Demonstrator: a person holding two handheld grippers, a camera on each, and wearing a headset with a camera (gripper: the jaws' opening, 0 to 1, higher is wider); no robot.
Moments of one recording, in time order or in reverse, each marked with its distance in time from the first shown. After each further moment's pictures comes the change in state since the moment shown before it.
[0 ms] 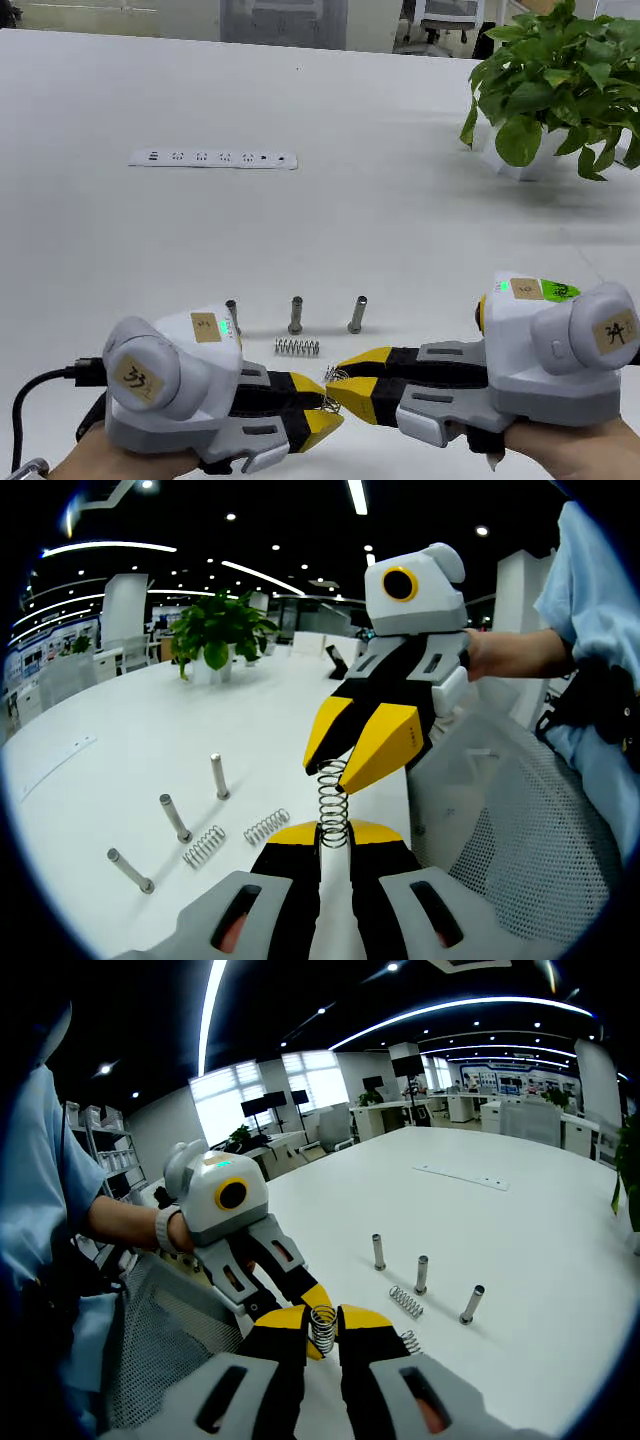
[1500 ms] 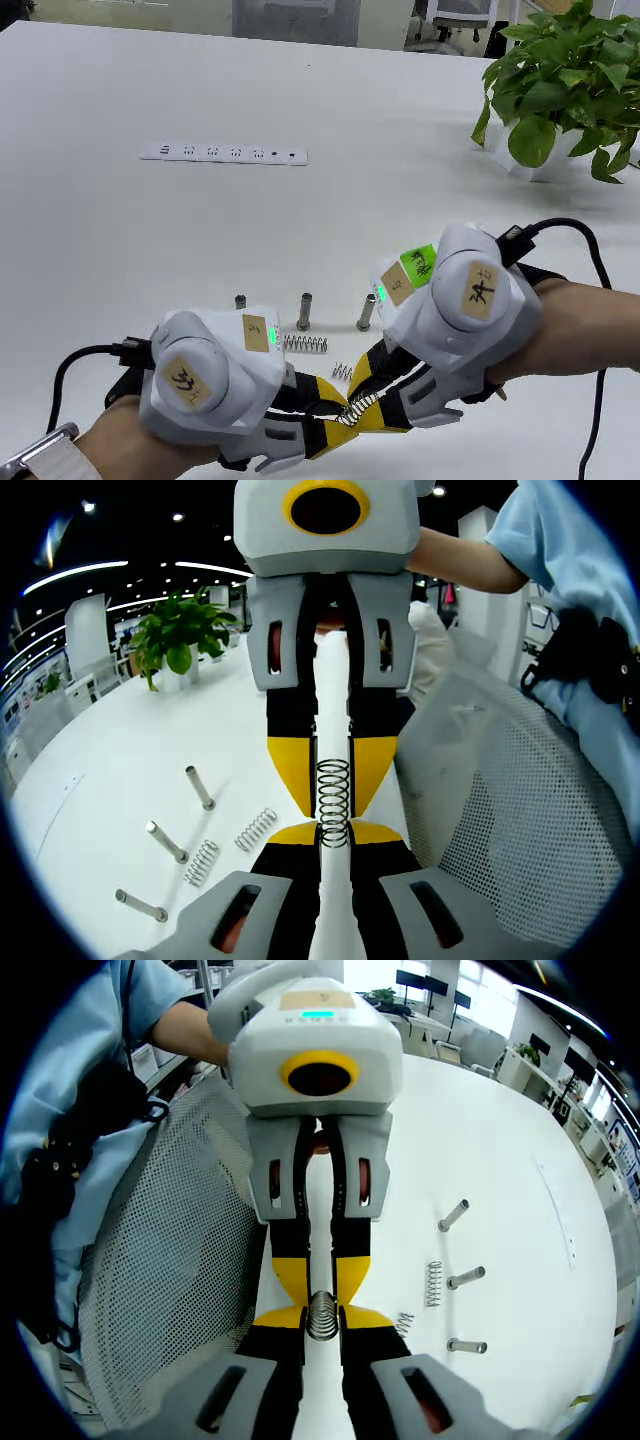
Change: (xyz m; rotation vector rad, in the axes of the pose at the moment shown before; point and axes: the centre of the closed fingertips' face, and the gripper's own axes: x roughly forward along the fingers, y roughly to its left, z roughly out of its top) left arm 0.008 -0.010 -0.007 0.181 0.120 -0.080; right arm 0.006 0.012 -0.041 -0.588 0.634 0.327
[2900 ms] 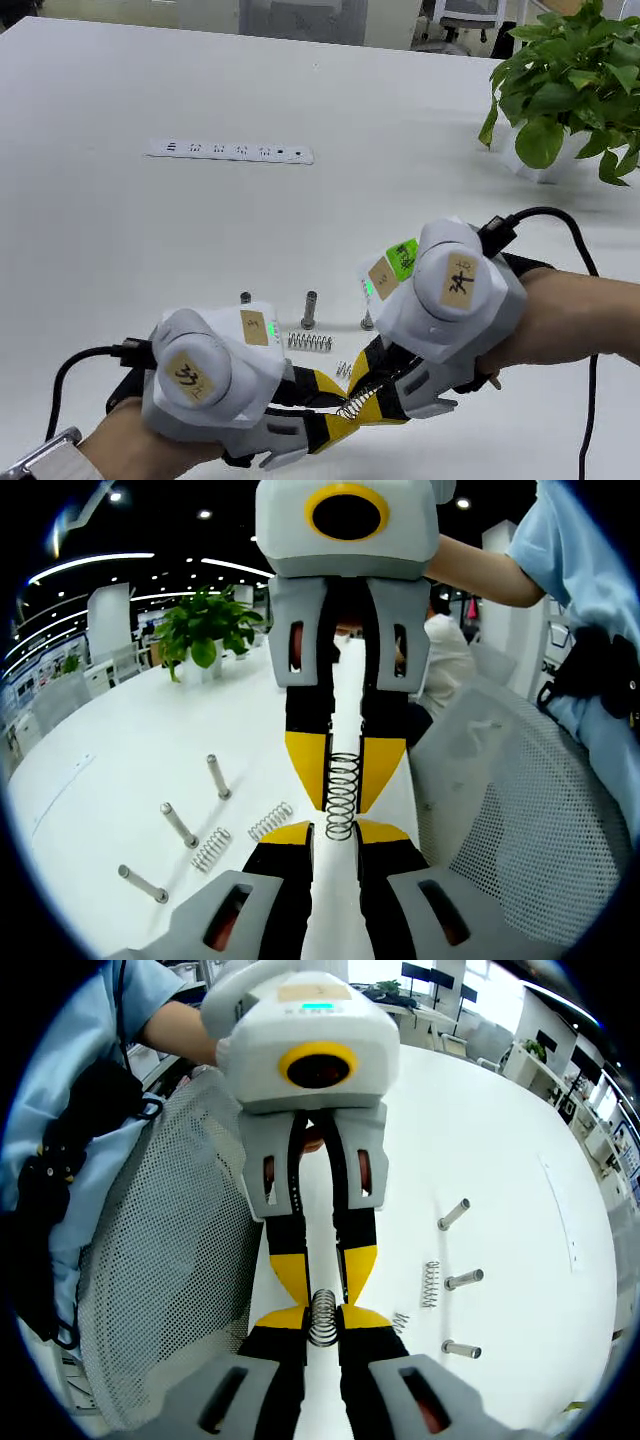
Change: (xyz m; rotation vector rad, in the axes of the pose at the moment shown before) left arm -0.008 0.013 -0.004 -0.089 -0.036 0.091; right arm 0.001 -0.007 0.002 -0.010 0.043 0.013
